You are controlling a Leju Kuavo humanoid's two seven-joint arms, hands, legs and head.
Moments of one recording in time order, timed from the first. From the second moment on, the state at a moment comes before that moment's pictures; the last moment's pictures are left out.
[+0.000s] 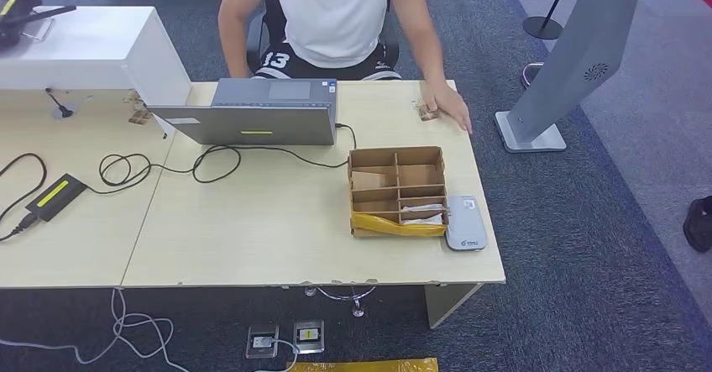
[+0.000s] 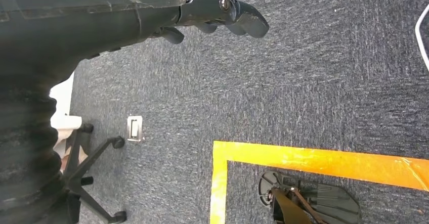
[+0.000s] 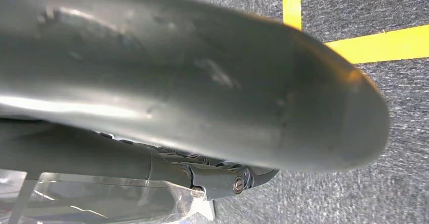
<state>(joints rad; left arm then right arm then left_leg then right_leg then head) -0.11 0.06 -1.16 -0.32 1.07 0.66 -0.04 -0.17 0.00 -1.22 -0.12 1.57 -0.32 0.22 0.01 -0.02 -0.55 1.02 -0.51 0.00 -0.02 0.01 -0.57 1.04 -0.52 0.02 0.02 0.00</state>
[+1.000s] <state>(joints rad) -0.11 0.05 -1.16 -0.32 1.04 0.69 -0.03 -0.16 0.00 -1.15 -0.11 1.57 -0.33 0.23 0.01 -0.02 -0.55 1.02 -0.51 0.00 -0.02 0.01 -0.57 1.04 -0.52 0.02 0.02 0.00</state>
